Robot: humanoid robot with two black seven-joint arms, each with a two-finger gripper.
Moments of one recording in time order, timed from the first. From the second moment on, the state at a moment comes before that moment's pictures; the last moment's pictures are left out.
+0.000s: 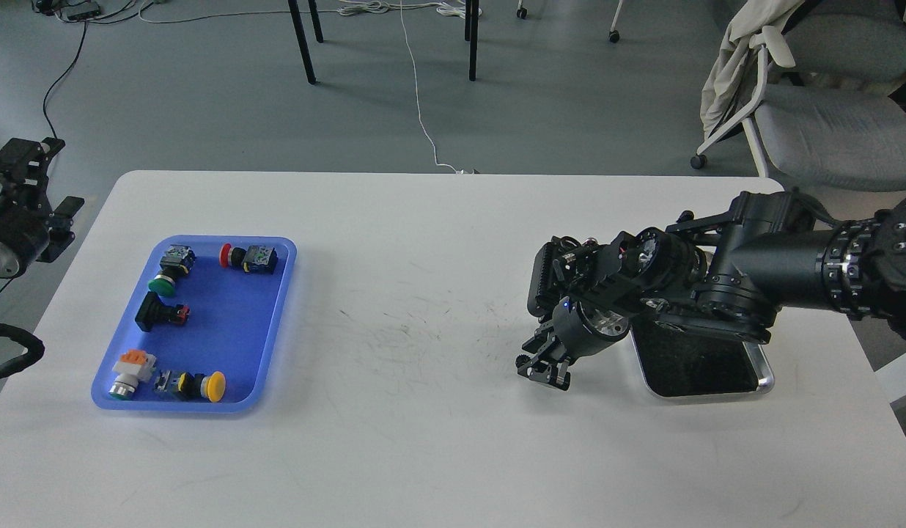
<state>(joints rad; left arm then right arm) -0.76 0.60 -0.31 -0.29 0.17 -0.40 -0.49 1.41 -0.14 -0.70 0.98 -1.65 0.17 0.49</state>
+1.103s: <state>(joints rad) -0.76 0.60 -0.31 -0.29 0.17 -0.40 -0.49 1.44 -0.13 -0.70 0.96 -1.65 0.18 0.49</state>
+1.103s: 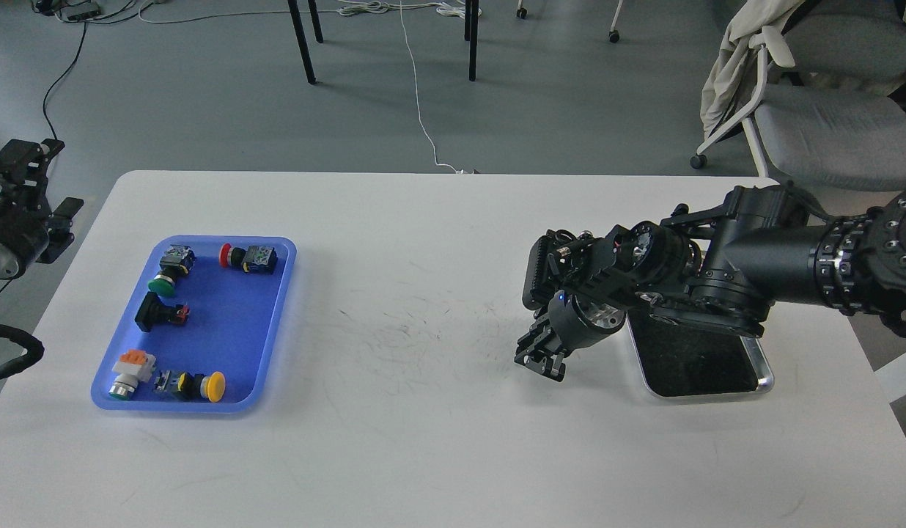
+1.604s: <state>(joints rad) -0.75 0.60 -0.31 -0.29 0.17 -0.40 -0.49 1.54 -0.34 -0.70 0.98 -1.66 0.18 0.49</state>
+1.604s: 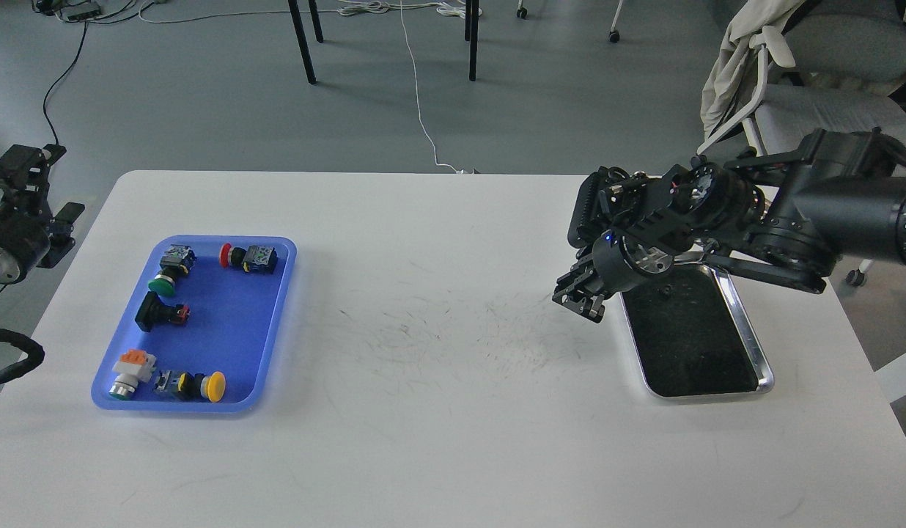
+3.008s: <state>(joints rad) -0.73 0.57 -0.31 -0.29 0.17 -0.40 -0.49 1.37 -0.60 -0.70 1.02 -1.81 0.18 0.49</state>
